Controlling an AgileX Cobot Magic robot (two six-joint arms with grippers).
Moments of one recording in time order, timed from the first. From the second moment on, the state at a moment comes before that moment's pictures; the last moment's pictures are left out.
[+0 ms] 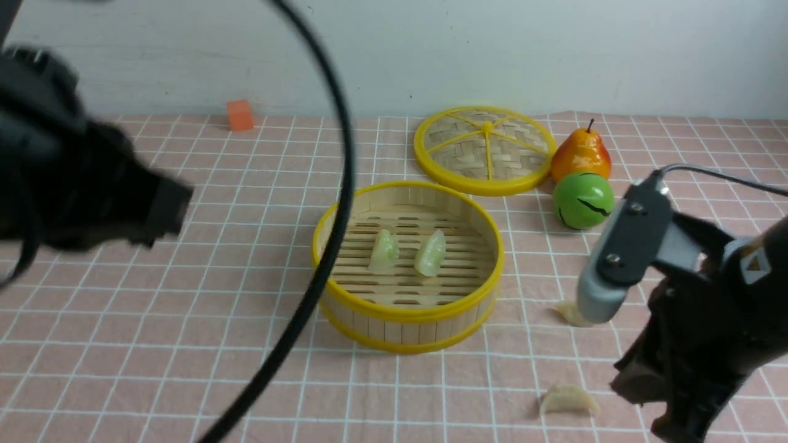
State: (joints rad) right arm 0.50 1.29 -1.02 0.20 1.01 -0.59; left arm -0.62 1.02 -1.25 0.11 1.14 -0.28
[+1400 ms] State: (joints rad) right arm 0.58 1.81 -1.59 0.11 0.97 -0.27; left arm -0.62 0.73 -0.73 -0.02 0.99 -0.33
